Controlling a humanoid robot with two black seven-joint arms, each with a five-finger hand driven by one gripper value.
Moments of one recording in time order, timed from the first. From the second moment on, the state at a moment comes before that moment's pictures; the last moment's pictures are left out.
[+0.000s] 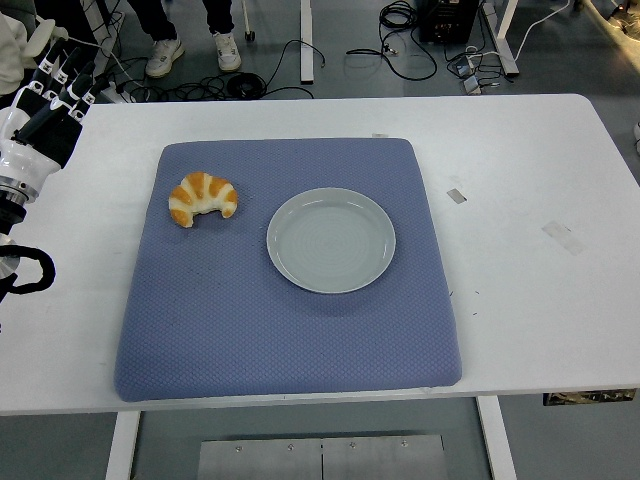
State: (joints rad) left arm -0.73 0.39 -0.83 -0.62 0.08 -0.47 -0.42; right arm -0.09 0.00 0.10 0.12 -0.10 -0.09 0.22
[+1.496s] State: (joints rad) left arm -1.06 0.67 0.02 -0.95 0.40 -0.08 -0.40; right arm -0.09 0.00 0.10 0.12 -0.10 -0.09 0.22
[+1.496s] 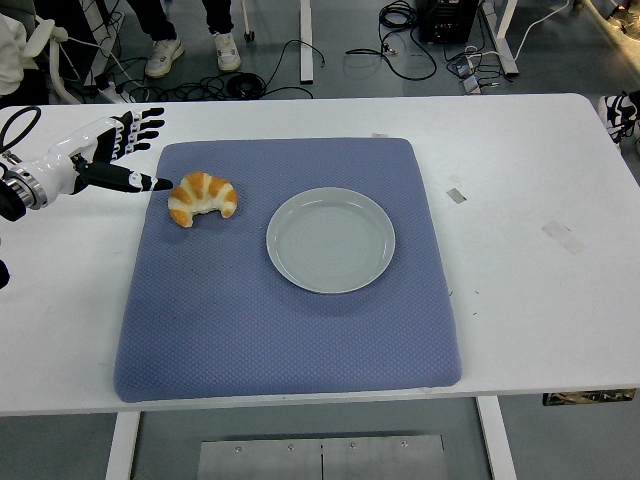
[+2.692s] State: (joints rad) left arm -1.11 0.50 0.21 -0.84 0.55 0.05 -0.37; right arm -0.09 0.00 0.10 0.12 -0.10 -0.09 0.22
